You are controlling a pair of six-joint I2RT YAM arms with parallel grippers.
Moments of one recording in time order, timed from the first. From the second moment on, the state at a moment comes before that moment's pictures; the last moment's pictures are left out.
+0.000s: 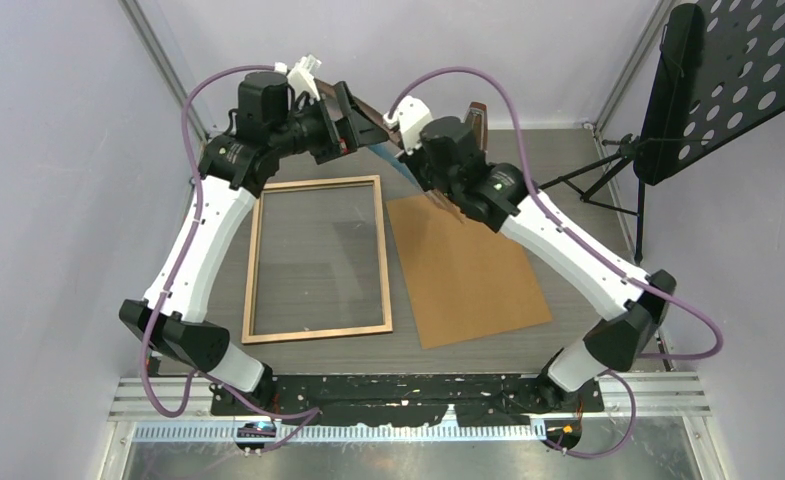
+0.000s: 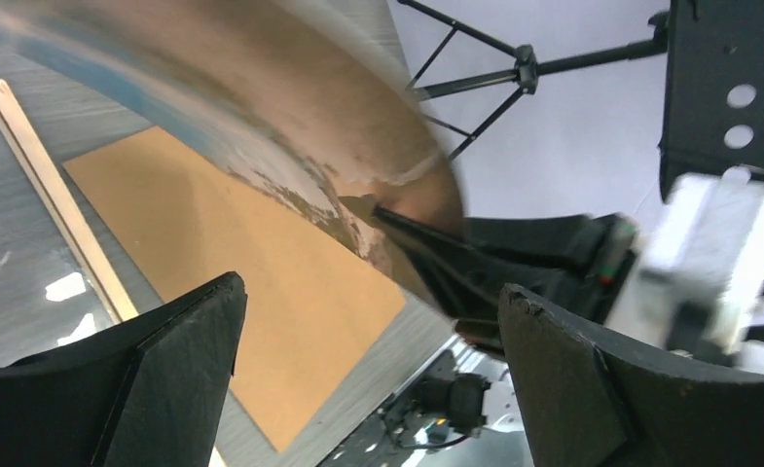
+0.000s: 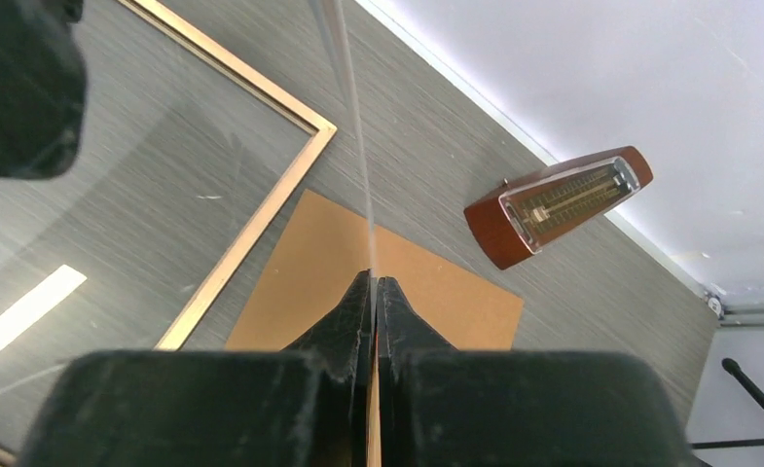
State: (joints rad) left arm -0.39 1.53 1.86 -0.71 0.45 -0.63; right arm 0.76 1.53 1.69 -0.55 0.30 -0.22
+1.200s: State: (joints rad) left arm -0.30 1.54 1.59 -0.53 0.42 -0.91; right arm 1.02 1.78 1.66 -0.49 0.58 -0.21
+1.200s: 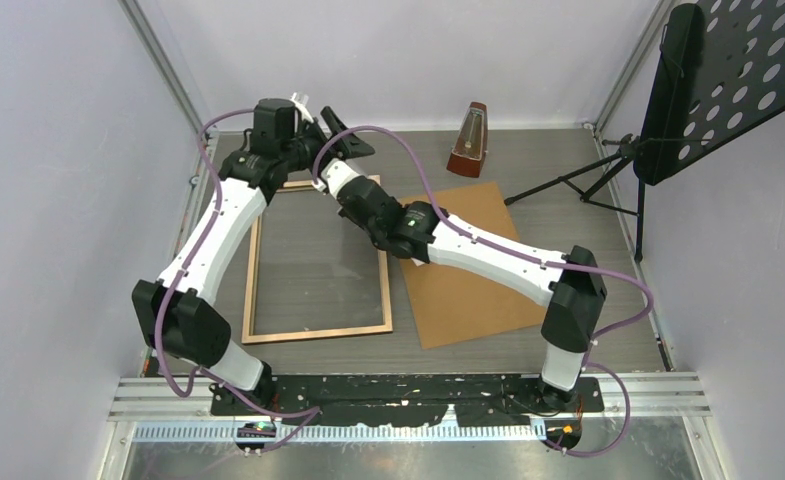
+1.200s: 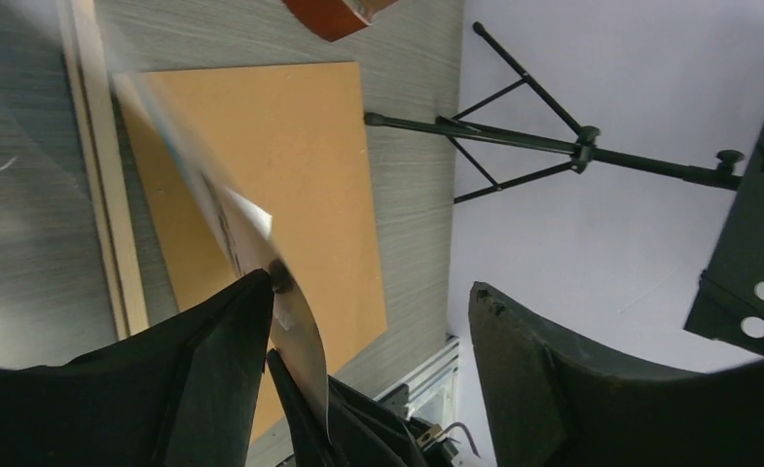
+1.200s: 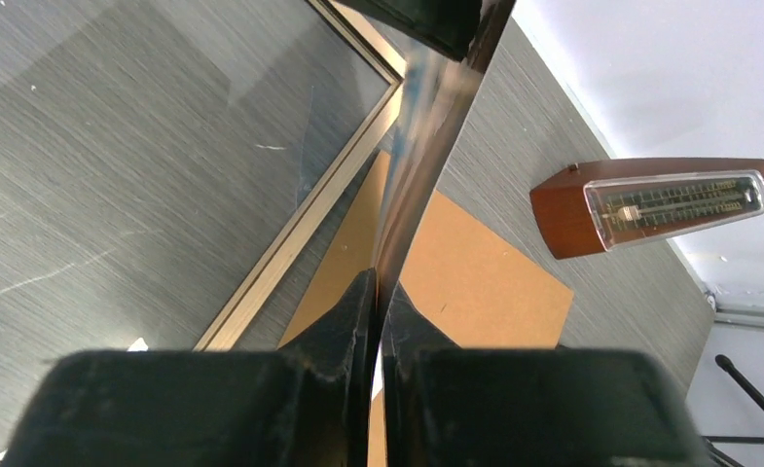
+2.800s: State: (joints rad) left arm -0.16 1.48 1.28 -0.40 0.60 -0.71; right arm 1.03 1.68 1.70 -0.53 0.46 -0.13
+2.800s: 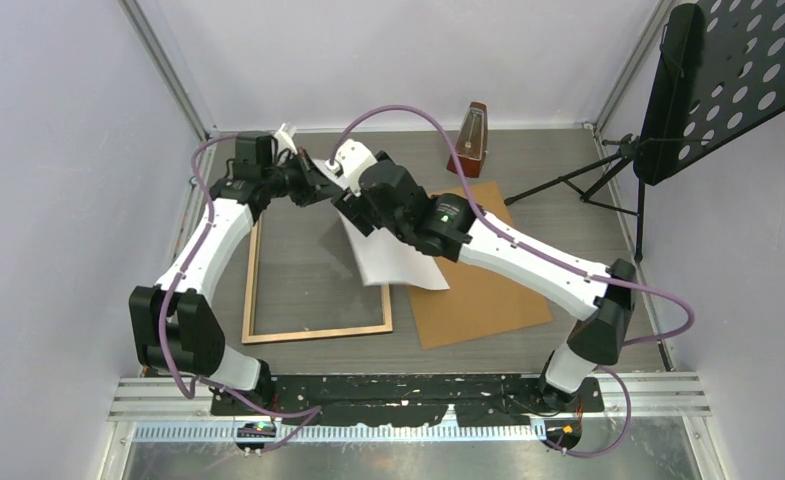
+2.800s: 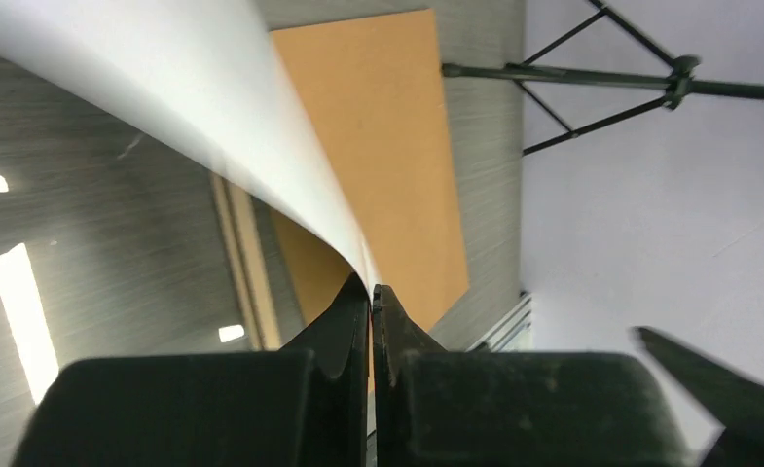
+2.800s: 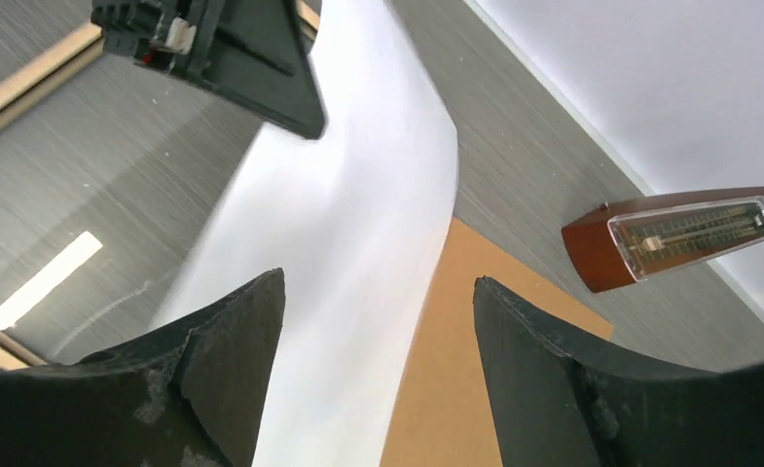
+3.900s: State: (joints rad) left arm 0.26 1.61 1.24 -0.91 0.66 0.13; right arm 0.97 1.59 1.60 -0.53 0.31 -0.10
